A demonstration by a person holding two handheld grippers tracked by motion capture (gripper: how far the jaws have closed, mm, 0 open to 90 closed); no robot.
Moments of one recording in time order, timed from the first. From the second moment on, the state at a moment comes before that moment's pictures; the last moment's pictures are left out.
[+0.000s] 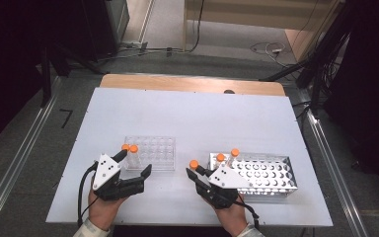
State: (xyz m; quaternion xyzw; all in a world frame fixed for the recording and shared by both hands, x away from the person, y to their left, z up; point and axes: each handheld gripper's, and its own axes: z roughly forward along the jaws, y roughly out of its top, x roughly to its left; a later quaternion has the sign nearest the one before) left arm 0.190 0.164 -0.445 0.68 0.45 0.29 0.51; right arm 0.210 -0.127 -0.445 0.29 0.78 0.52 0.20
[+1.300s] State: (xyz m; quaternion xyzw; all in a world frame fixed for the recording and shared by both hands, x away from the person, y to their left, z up) left arm 0.174 0.133 -0.431 0.71 0.38 0.22 0.56; right arm 0.204 -0.069 -0.457 0.23 0.81 0.51 0.18
